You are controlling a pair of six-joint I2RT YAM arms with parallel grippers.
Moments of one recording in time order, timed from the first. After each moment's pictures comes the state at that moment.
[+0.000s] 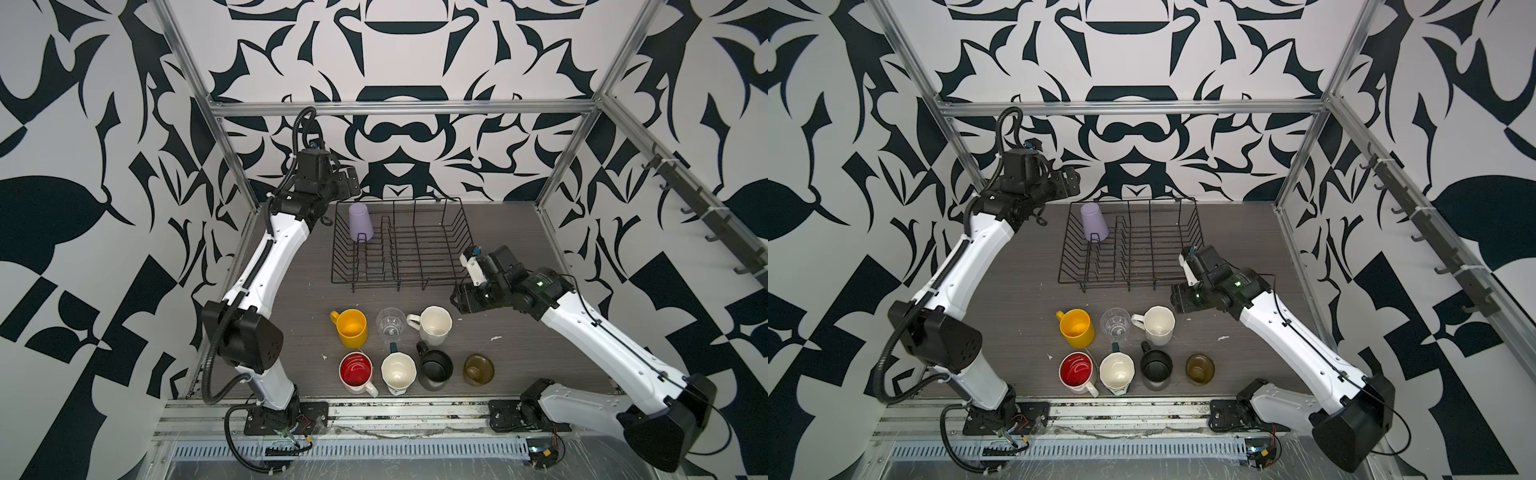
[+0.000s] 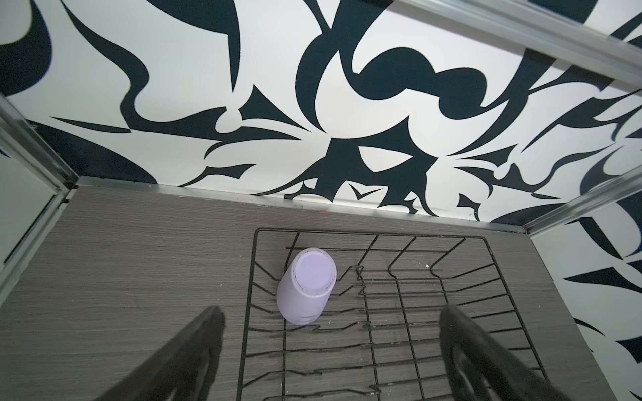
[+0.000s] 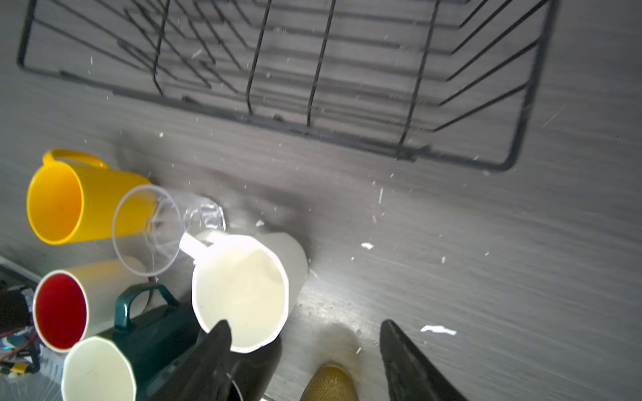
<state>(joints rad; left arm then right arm) -0.31 1.64 1.76 -0.54 -0.07 -0.34 0.60 1.14 1.08 -0.98 -0.06 0.38</state>
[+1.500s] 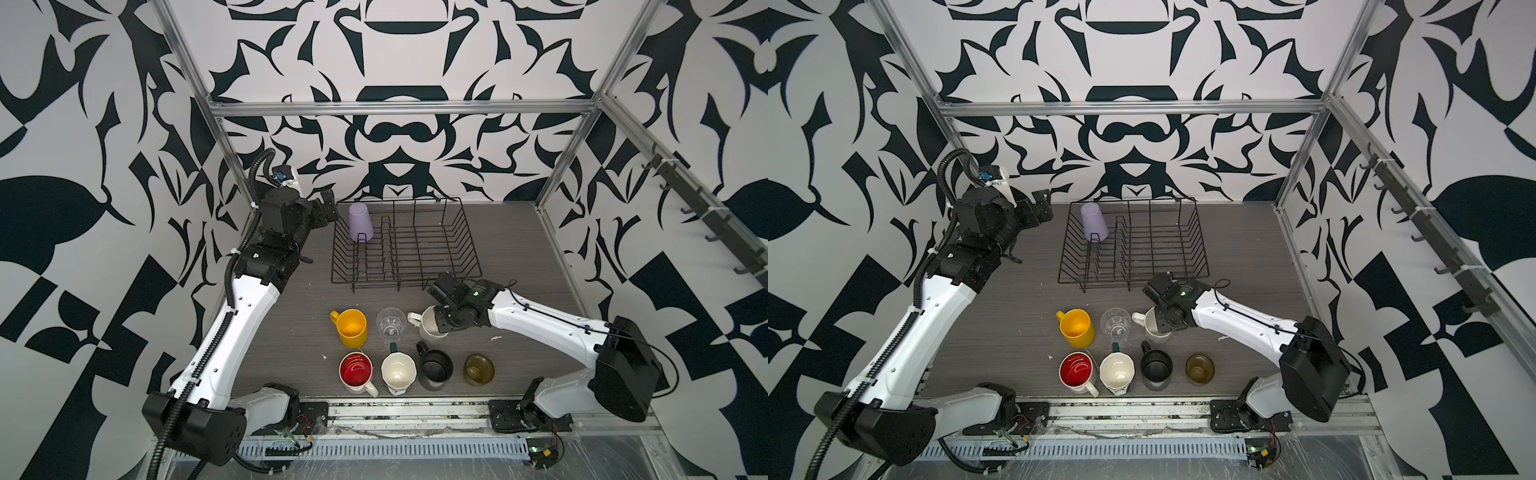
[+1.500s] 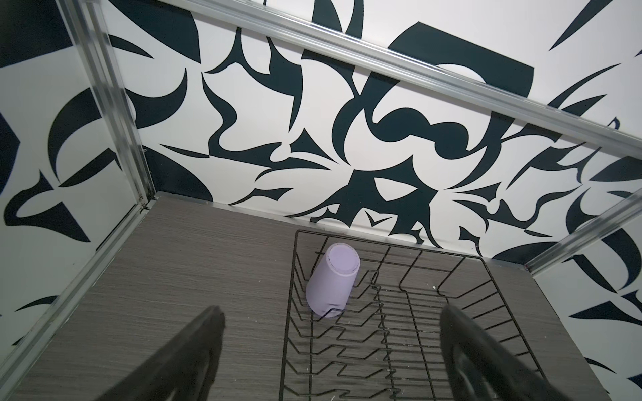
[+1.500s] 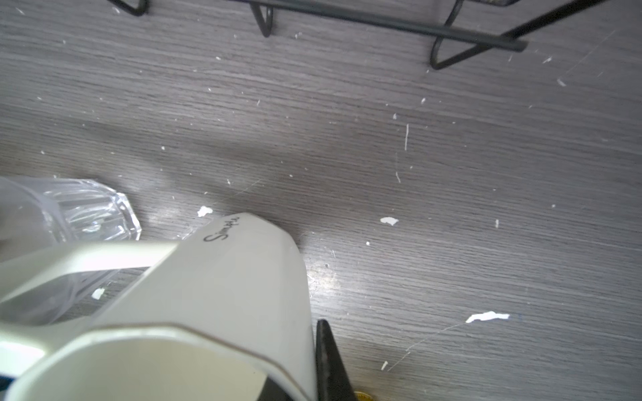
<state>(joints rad) -0.31 1.21 1.35 -0.37 -0.19 -0.34 0.81 1.43 1.00 -0.88 0.18 0.63</state>
